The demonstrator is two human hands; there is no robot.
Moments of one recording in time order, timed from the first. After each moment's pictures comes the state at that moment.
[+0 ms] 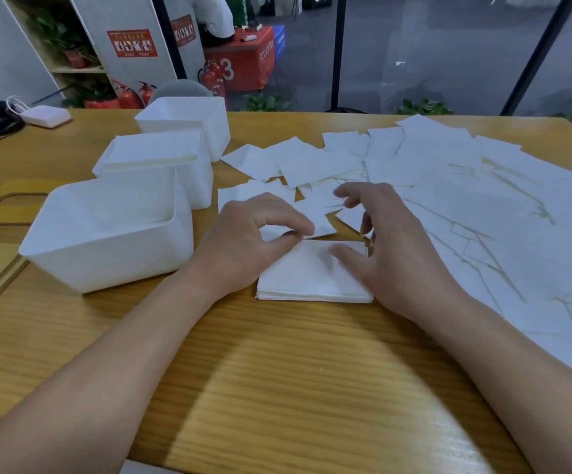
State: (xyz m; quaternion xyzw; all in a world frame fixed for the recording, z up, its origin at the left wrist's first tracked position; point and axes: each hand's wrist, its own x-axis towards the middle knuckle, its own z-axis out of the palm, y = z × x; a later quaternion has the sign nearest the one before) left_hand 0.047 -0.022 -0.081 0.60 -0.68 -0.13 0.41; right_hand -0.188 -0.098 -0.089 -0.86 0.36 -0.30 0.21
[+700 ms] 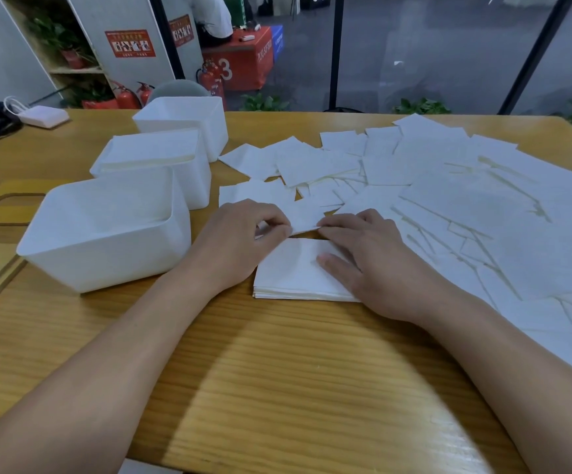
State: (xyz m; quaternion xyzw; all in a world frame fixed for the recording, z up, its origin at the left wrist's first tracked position) left_hand 0.055 -0.027 -0.083 0.68 -0.66 -0.10 0.30; right_hand -0.186 -0.103 -0.095 -0.93 0.32 -0.15 0.15
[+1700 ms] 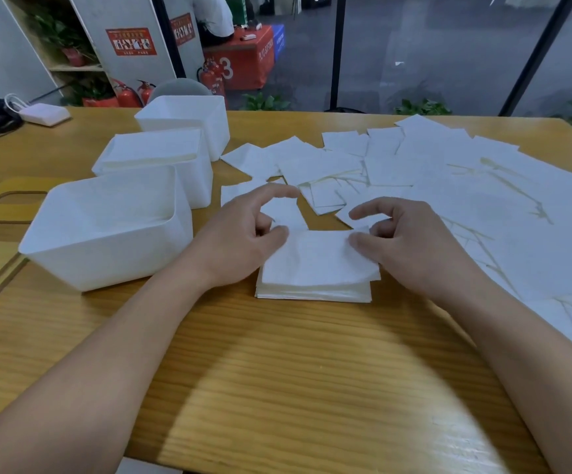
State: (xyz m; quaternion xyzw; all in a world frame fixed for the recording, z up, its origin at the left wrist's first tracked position) left_hand 0.053 -0.019 -0.069 0.65 -0.64 -0.22 0.35; right_hand -0.202 -0.110 -0.073 -0.77 0.42 -0.28 0.40
